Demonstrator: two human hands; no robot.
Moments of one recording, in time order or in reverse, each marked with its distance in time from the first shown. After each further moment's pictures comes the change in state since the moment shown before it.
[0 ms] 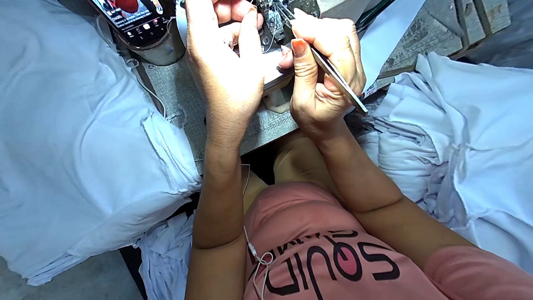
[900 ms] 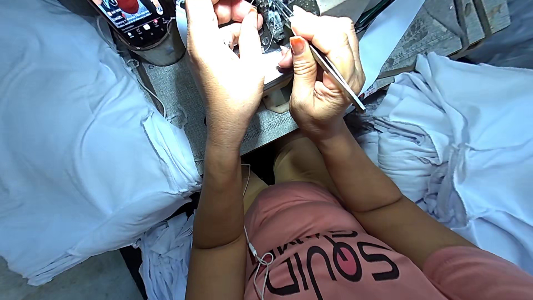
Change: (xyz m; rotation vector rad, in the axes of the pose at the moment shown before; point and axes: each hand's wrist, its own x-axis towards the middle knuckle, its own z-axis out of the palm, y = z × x) left_hand 0.000 0.000 0.000 0.007 -0.006 -0.009; right_hand 0.002 0.000 0.001 -0.003 -0.008 0.017
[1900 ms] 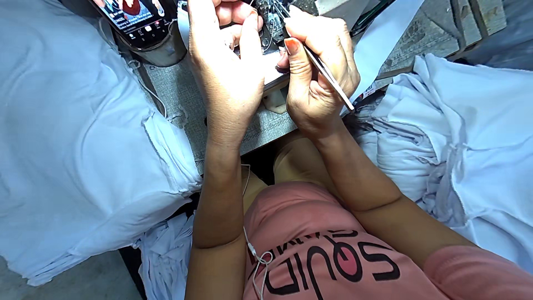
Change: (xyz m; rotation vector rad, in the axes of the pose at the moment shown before) left_hand 0.000 -0.001 0.000 0.002 -0.009 0.012; right_hand 0.001 0.000 0.002 -0.037 -0.010 -0.013
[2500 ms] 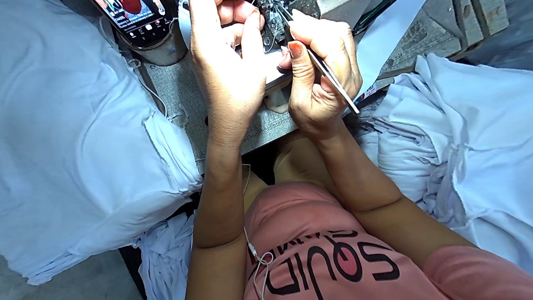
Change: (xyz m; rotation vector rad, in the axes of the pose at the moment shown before) left_hand 0.000 -0.001 0.001 -0.010 0.010 0.006; right_hand -0.003 0.000 -0.003 0.000 0.000 -0.012
